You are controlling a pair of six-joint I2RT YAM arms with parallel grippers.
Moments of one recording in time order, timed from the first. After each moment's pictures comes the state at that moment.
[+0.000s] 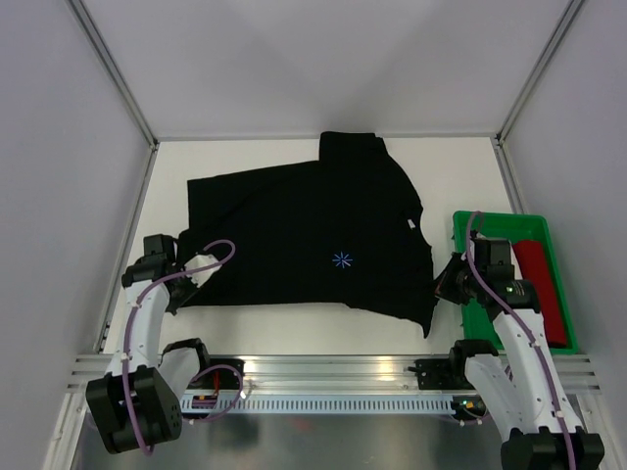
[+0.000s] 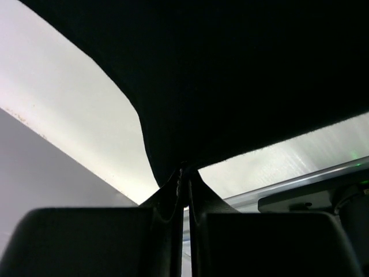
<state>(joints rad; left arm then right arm) 0.22 0.95 0.63 -0.96 -0.05 1.00 0.00 0.74 0.64 -0.85 -0.30 0.53</state>
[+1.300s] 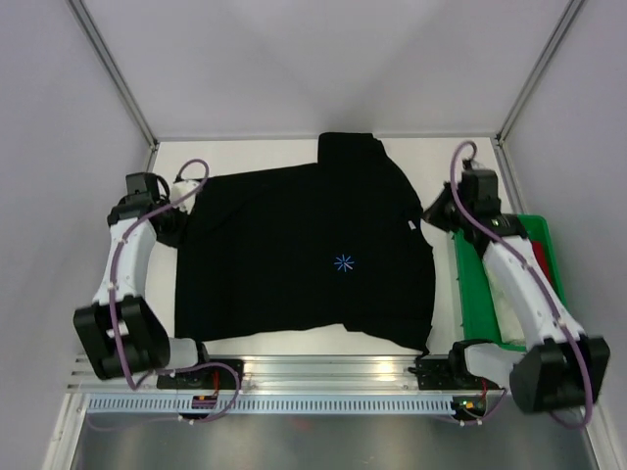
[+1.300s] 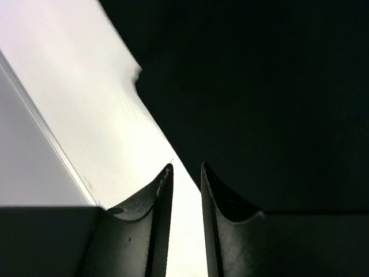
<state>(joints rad) 0.23 1.28 1.07 -0.87 0.18 0.67 0.08 1.08 0.92 -0.55 -0.15 0.58</state>
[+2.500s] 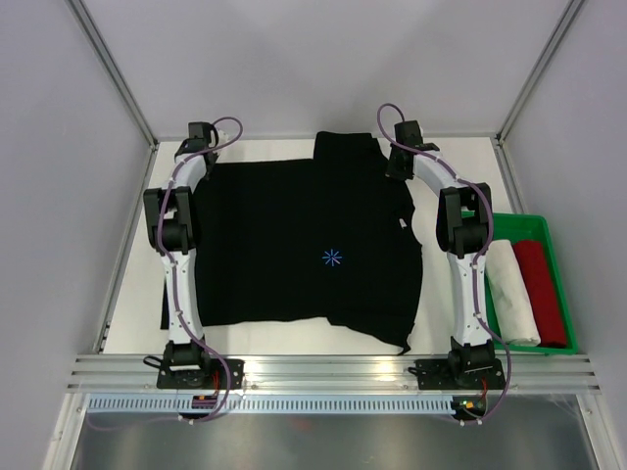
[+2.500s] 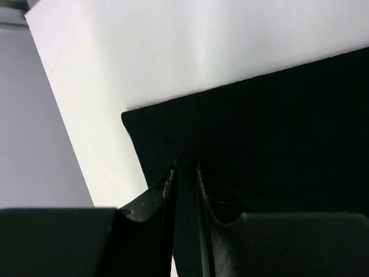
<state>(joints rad) 0.06 2.50 2.08 -0.45 -0.29 0.58 0.16 2.43 2.03 -0.50 0.10 0.37</state>
